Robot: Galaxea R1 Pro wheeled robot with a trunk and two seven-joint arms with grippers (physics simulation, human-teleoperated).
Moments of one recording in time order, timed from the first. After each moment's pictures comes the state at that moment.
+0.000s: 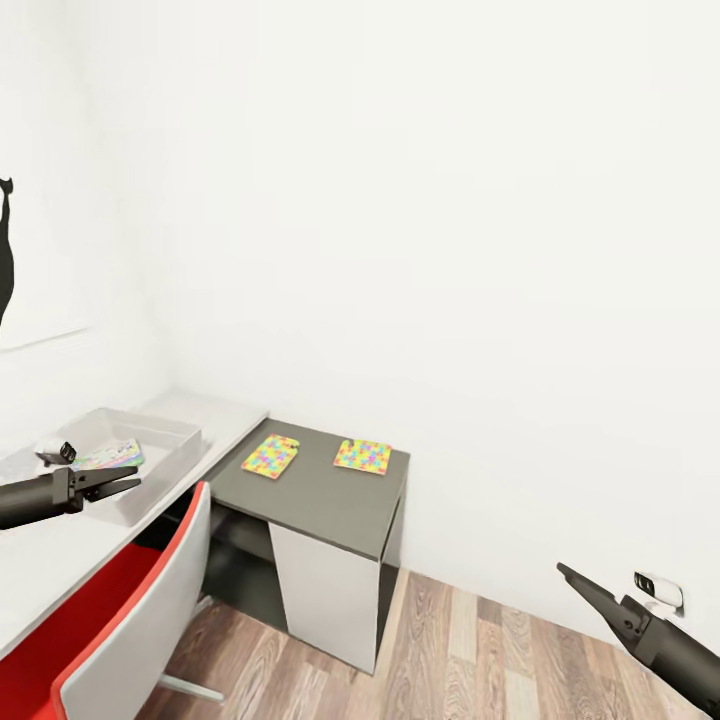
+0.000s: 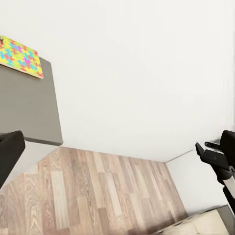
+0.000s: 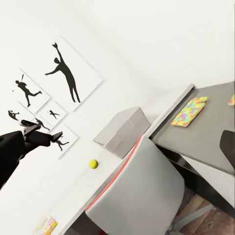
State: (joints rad) left arm -0.59 0.59 0.34 -1.03 0.13 1.01 -1.57; right arm -0.08 -0.08 -0.74 -1.47 -0.24 0.74 1.52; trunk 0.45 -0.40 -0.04
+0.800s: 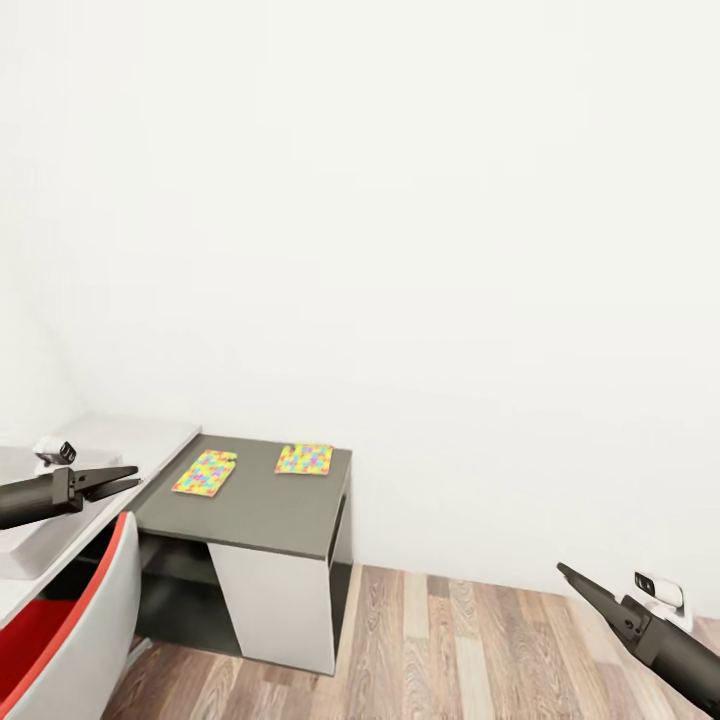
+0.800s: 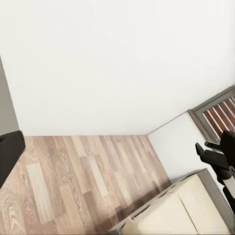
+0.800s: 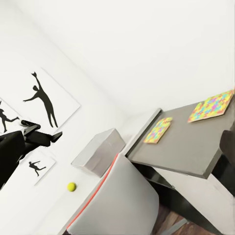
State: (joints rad) left arm -0.59 0.59 0.34 -1.03 0.13 1.01 -1.57; right arm -0.08 -0.08 -0.74 -1.47 -0.25 0.74 1.52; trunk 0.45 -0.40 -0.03
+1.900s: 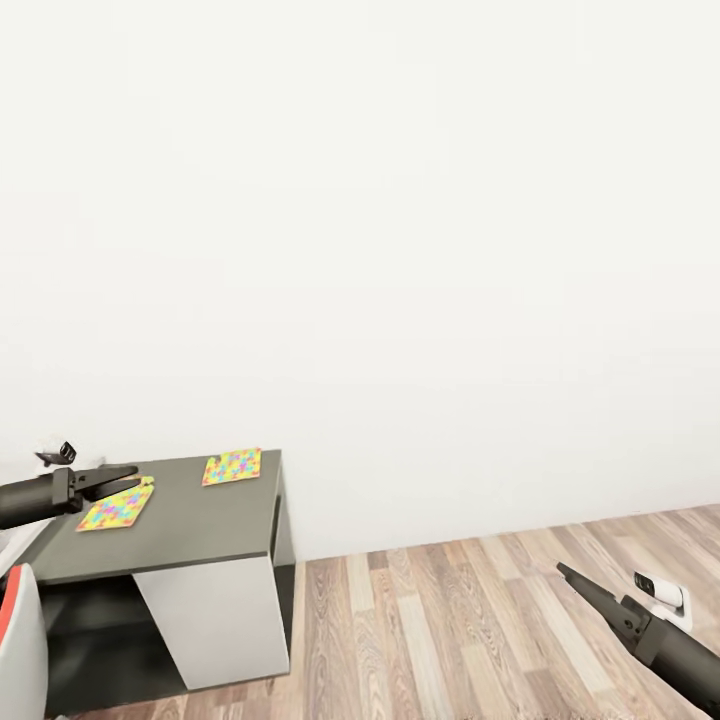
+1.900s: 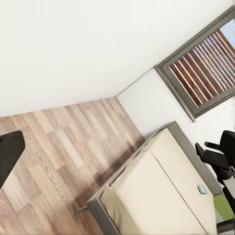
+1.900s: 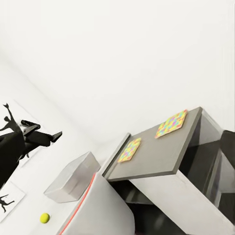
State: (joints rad) left arm -0.59 0.59 0.34 -1.03 0.13 1.01 -1.57; right arm -0.08 -0.08 -0.74 -1.47 -0.24 0.74 1.52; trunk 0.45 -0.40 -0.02
